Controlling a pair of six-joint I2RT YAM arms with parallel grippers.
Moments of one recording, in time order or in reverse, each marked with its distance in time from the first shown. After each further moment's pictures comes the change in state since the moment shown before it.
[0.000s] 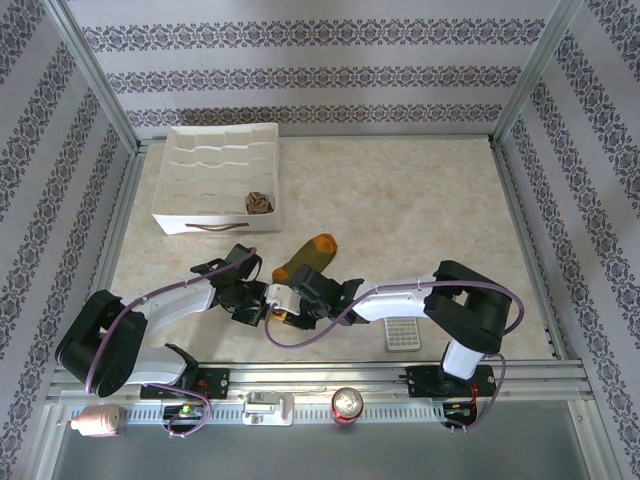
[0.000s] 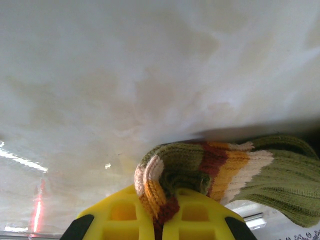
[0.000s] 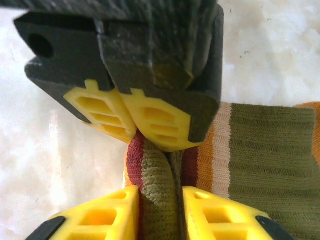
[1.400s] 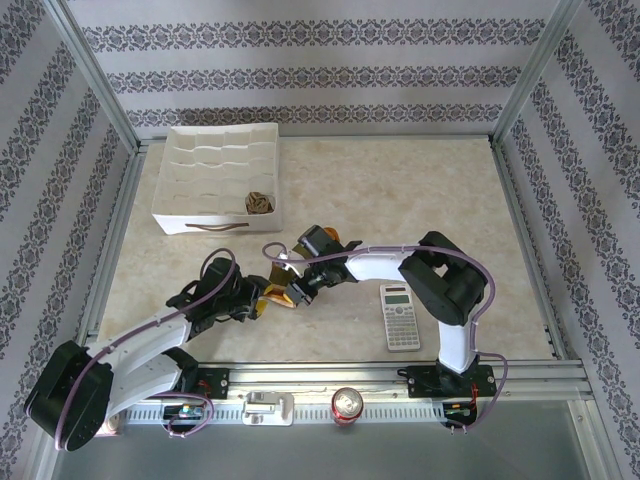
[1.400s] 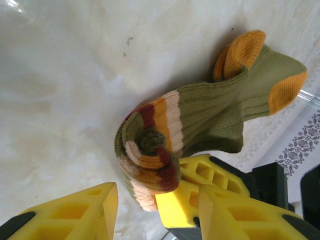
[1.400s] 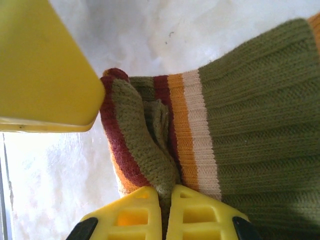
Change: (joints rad) left arm 0.014 -0.327 -0.255 0.370 -0.163 0.167; right arm -0.272 0.209 0.217 -0.182 -0.459 0.288
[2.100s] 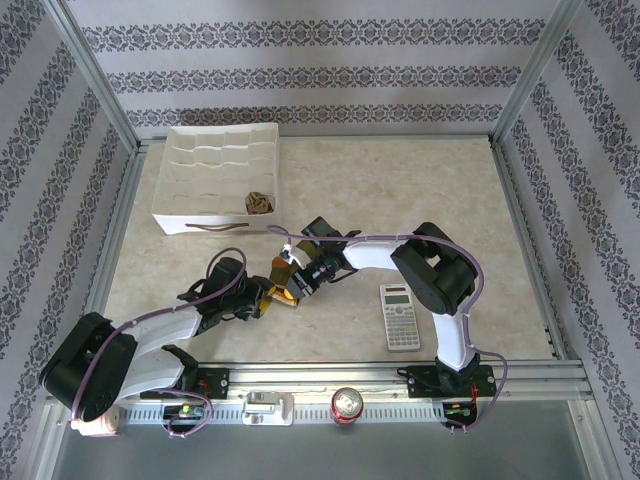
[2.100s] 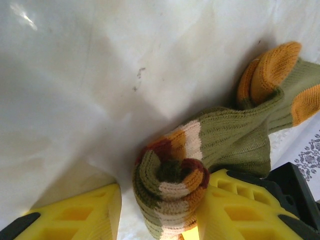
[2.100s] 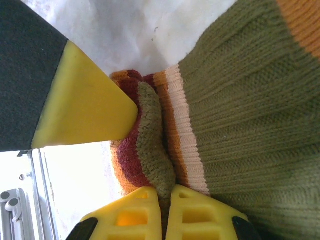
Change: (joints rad) left arm 0.006 0.204 -0.012 0.180 0.006 0.041; right arm -0.067 0.087 0.087 -0.100 -0.171 0.082
